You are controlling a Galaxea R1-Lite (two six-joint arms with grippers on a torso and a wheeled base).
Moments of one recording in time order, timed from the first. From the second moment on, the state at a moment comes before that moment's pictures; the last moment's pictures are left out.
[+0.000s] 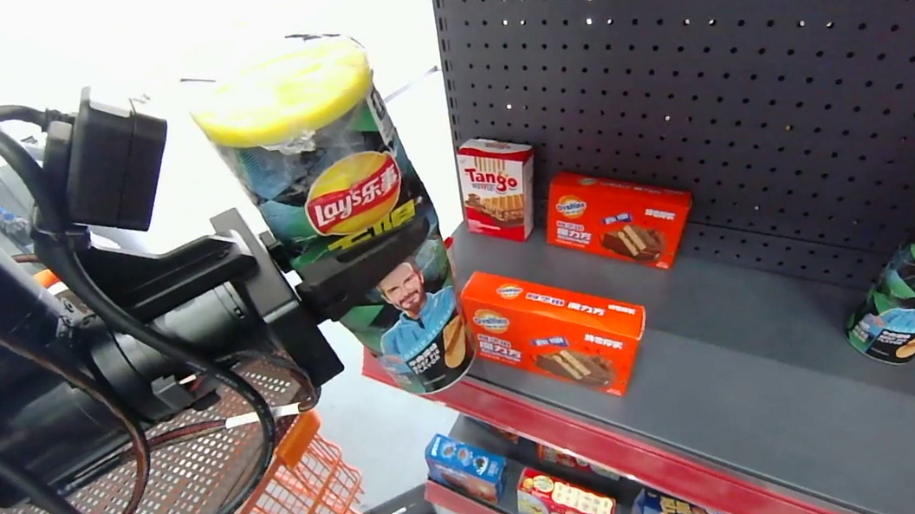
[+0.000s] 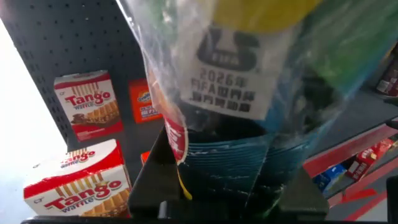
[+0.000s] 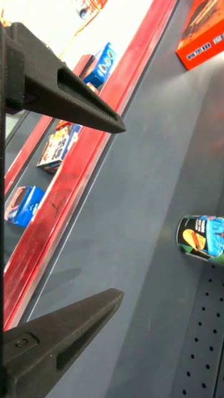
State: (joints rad) left arm -0.52 1.48 -0.69 -1.00 -0.47 0.01; right arm 0.00 0.00 0.00 0.00 -0.02 0.00
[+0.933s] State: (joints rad) left arm -0.50 1.49 -0.70 -0.98 -0.54 0.00; right arm 0.00 0.00 0.00 0.00 -0.02 0.00
